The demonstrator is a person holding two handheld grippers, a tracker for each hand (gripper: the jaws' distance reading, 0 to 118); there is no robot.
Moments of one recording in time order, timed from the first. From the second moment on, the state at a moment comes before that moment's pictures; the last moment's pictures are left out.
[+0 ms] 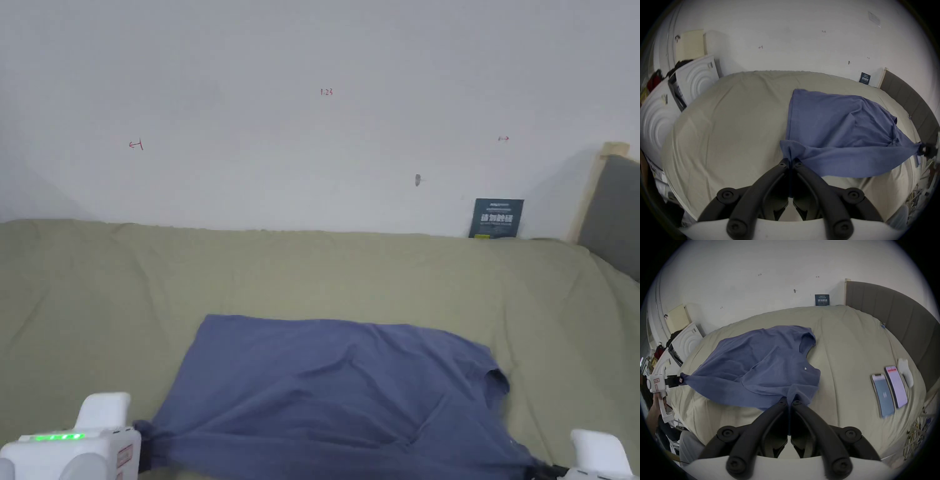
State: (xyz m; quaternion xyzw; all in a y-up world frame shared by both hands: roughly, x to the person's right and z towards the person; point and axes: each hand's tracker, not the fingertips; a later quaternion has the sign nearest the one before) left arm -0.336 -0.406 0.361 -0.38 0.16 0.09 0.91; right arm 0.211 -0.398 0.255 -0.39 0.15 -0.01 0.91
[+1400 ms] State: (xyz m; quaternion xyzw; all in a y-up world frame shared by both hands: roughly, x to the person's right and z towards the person) left arm -0.315 -0.392 0.502 -0.41 0.15 0.13 0.89; right arm 0.284 -0.398 0.335 -0.41 0.12 0.01 0.90
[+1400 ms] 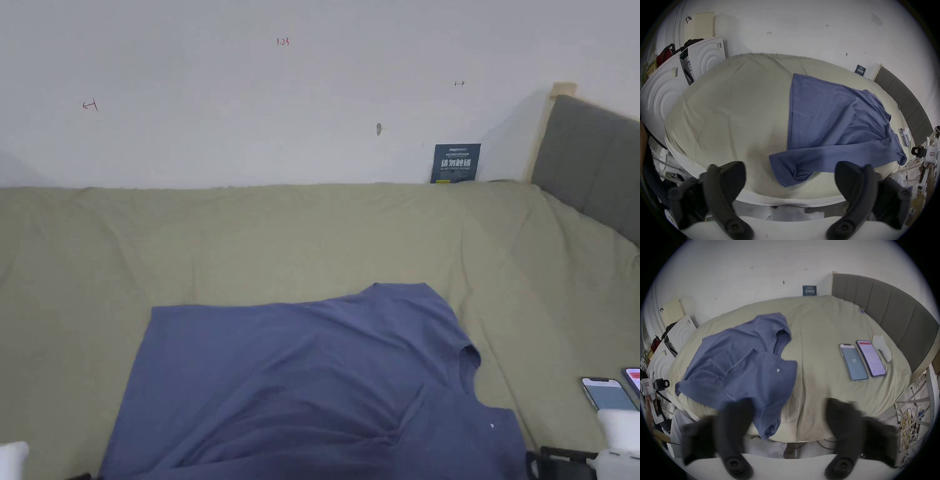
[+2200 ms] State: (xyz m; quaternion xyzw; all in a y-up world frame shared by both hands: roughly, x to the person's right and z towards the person) left arm -0.332 -0.446 0.476 -0.45 0.16 0.15 0.87; right arm 0.264 -0.408 0.343 -0.40 0.18 0.04 0.90
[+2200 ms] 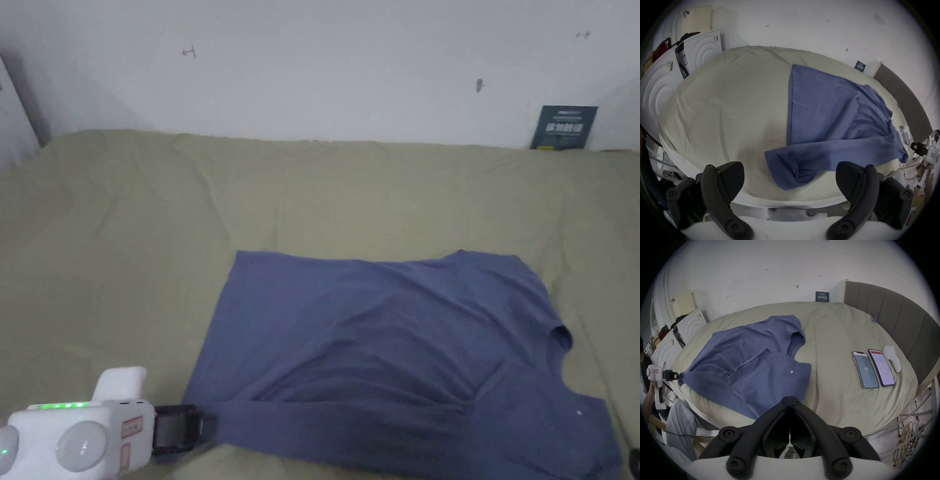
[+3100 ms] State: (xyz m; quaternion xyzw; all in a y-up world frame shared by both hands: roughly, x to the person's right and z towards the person) left arm -0.322 -0.429 0.484 -0.44 0.15 0.15 0.87; right arm 0.273 -0.447 0.335 -0.46 0.22 0.02 0.86
